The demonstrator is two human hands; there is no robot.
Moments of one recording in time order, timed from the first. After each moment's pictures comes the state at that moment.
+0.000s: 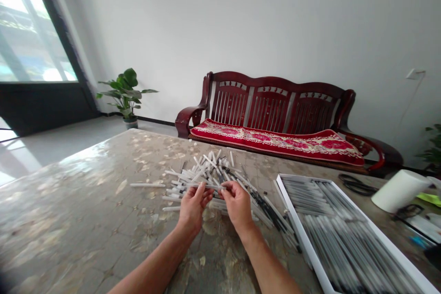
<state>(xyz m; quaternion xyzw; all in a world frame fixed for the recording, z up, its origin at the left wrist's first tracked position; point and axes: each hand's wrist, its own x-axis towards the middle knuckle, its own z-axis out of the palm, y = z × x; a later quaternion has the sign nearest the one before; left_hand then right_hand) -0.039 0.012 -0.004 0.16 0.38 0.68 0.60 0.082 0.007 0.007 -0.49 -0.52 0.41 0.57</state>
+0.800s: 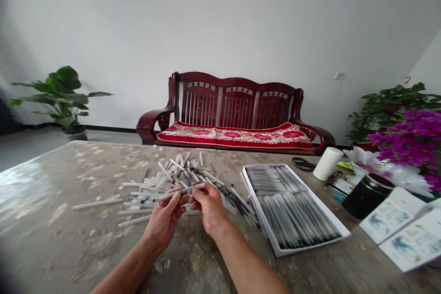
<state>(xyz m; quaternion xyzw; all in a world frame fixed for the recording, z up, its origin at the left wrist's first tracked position) -0.028 -0.013 0.006 0.28 0.33 0.60 0.67 0.090 -0.023 0.031 -0.39 -0.31 0.60 0.63</state>
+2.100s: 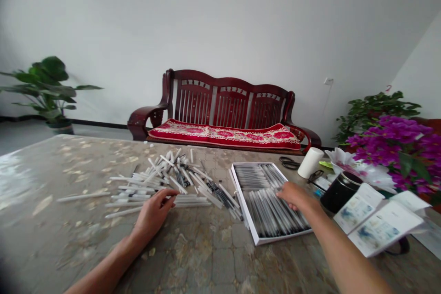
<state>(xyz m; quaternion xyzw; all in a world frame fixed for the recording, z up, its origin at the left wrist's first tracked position) -0.042 -0.004 -0.014 0.71 0.50 0.41 0.28 0.394 -0.074 0.078 -0.87 -0.48 0.14 -0.06</state>
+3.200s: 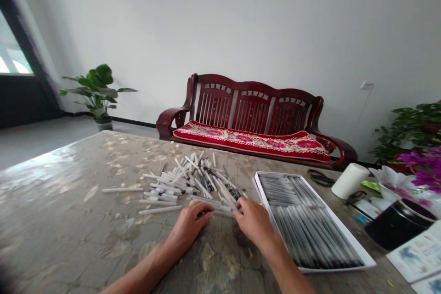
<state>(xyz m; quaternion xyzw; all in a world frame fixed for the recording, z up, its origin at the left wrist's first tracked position) -0.024 -0.025 -0.004 0.71 0.45 0.38 0.38 0.177 -0.052 0.041 -0.71 -0.69 0.07 0.08</state>
